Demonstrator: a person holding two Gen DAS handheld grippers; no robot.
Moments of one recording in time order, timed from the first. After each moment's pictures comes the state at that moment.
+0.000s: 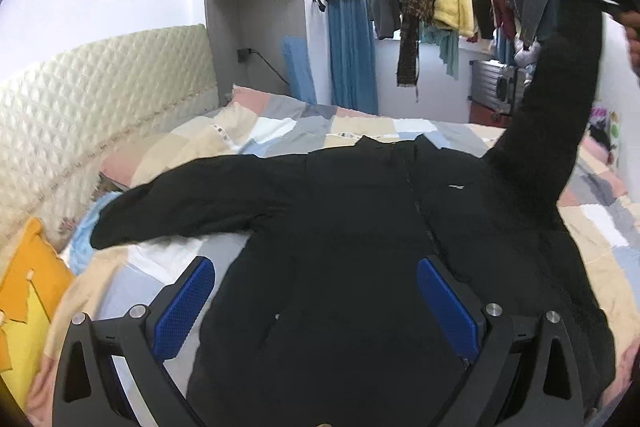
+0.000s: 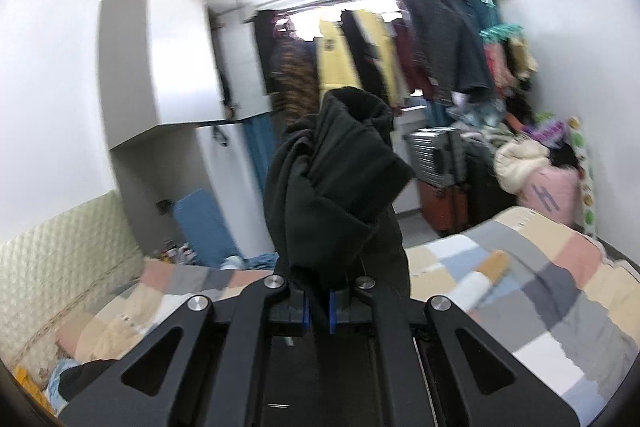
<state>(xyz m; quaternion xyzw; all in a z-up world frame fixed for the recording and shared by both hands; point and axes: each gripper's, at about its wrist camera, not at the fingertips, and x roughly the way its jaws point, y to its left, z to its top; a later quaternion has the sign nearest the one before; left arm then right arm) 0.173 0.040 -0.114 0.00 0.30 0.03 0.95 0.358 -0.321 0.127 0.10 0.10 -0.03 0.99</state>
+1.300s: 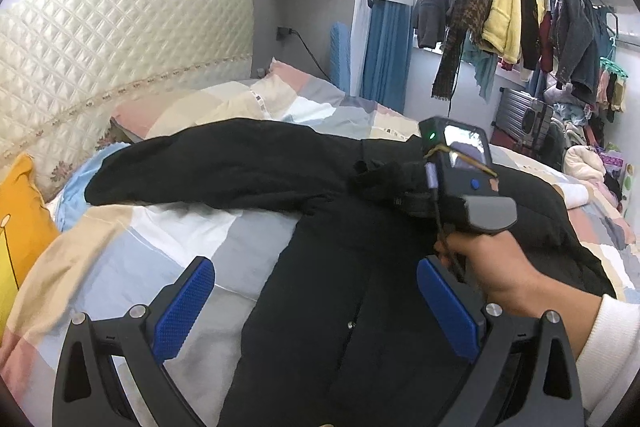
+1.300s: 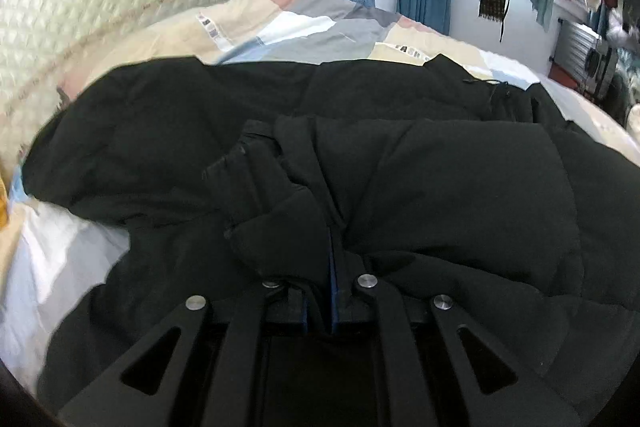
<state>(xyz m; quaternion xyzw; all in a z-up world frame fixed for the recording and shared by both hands) 0.206 0.148 -0.176 -0.08 0.30 0.06 0.95 0.462 0.033 -0.251 -0.05 0.41 0.14 0.90</state>
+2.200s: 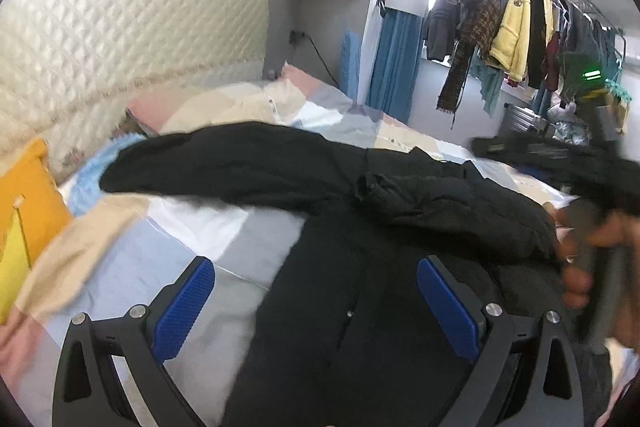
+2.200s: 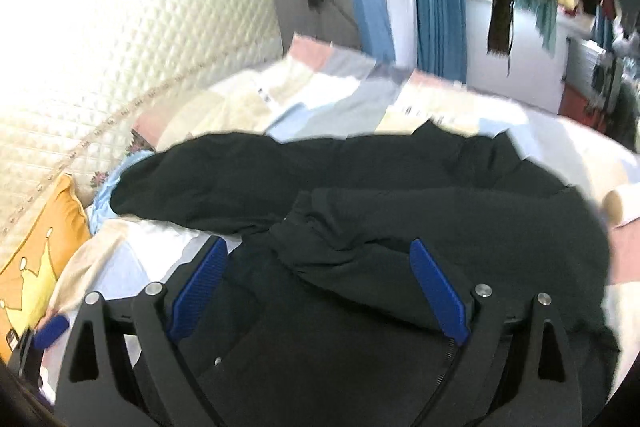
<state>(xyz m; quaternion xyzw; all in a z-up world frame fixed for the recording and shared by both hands) 0.171 0.154 -0.153 -0.10 0.29 0.07 0.95 0.349 -0.010 -0.113 -0.02 0.34 0.20 0.92</state>
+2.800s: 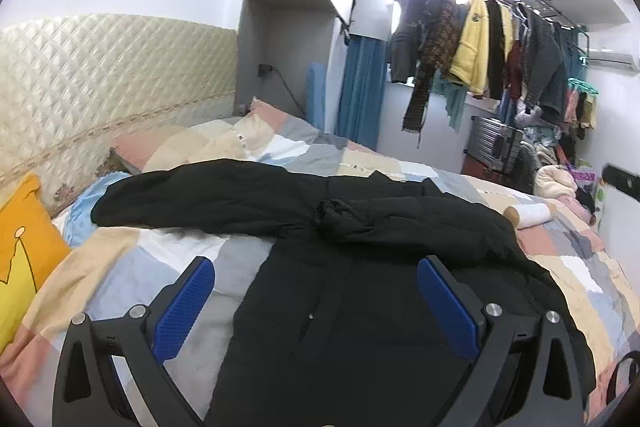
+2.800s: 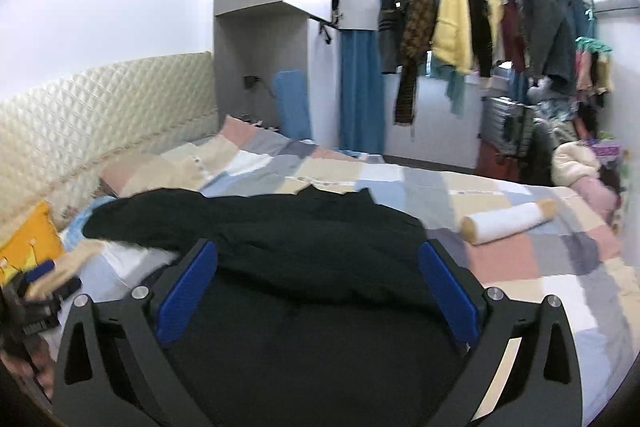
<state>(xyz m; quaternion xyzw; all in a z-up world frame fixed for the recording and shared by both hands) 0.123 0.123 -0.115 -0.08 0.23 0.02 0.97 0.190 -0.158 -0.030 -0.04 0.22 0.07 0.97</state>
